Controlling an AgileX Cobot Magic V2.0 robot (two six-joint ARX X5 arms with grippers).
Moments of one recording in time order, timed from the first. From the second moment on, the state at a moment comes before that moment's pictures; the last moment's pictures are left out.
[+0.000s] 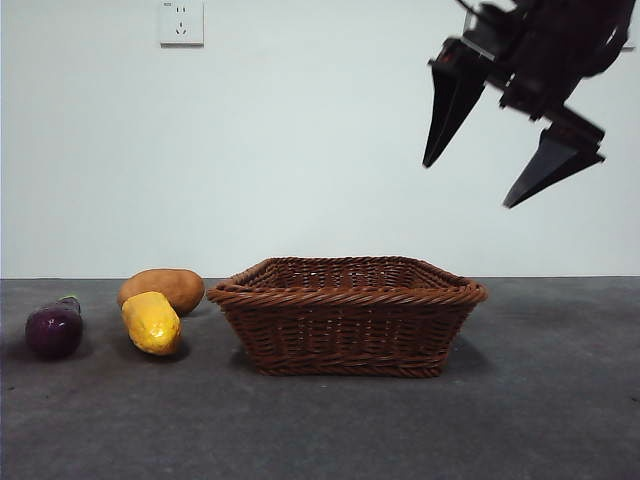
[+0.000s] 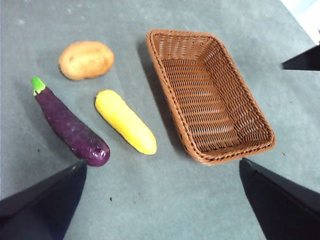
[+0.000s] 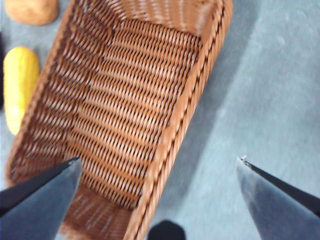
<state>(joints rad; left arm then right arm) 0.00 0.69 0.89 -0.85 0.47 -0.08 0.26 1.63 1.37 -0.77 -0.35 0.03</state>
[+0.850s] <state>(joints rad) 0.00 0.74 0.89 -0.84 0.47 -0.08 0.32 1.91 1.37 -0.54 -0.29 0.09</state>
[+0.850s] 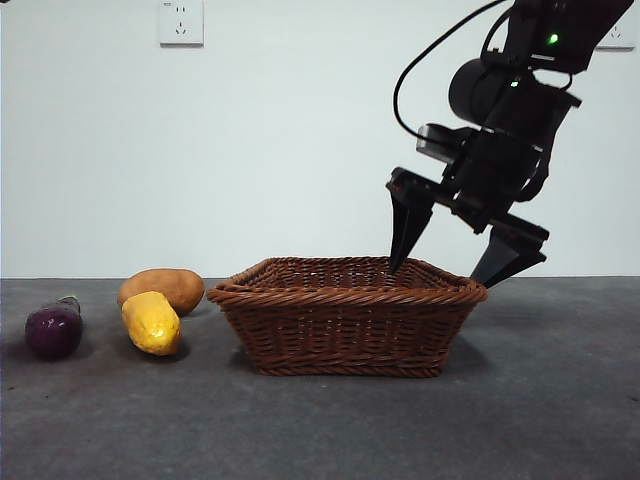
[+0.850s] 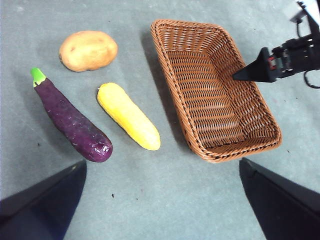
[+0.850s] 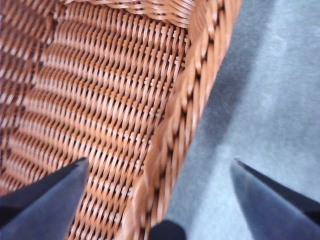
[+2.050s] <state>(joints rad) 0.00 0.77 0.89 -0.85 0.47 -0.06 0.34 1.66 1.47 -0.68 -0.27 0.13</state>
